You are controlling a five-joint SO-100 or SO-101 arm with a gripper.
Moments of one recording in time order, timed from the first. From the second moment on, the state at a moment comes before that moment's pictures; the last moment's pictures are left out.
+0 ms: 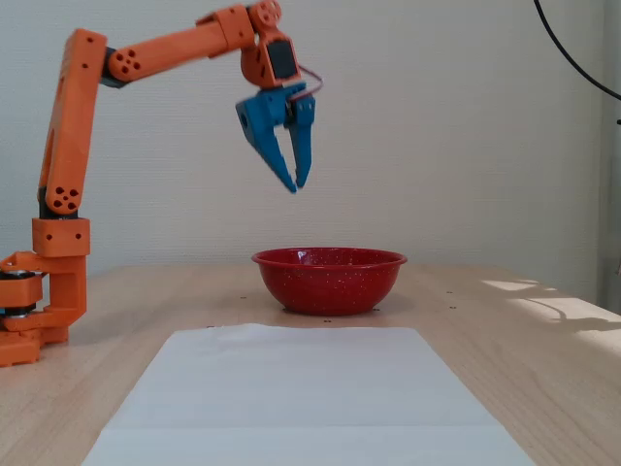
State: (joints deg) arm 28.6 83.8 50.4 94.7 -13.4
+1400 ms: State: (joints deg) arm 4.7 170.0 160.2 43.4 -7.3
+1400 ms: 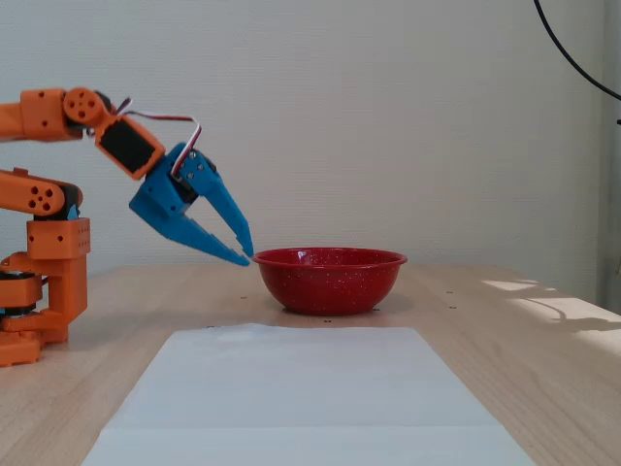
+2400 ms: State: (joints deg) arm 2.1 188.0 179.1 52.6 -13.1
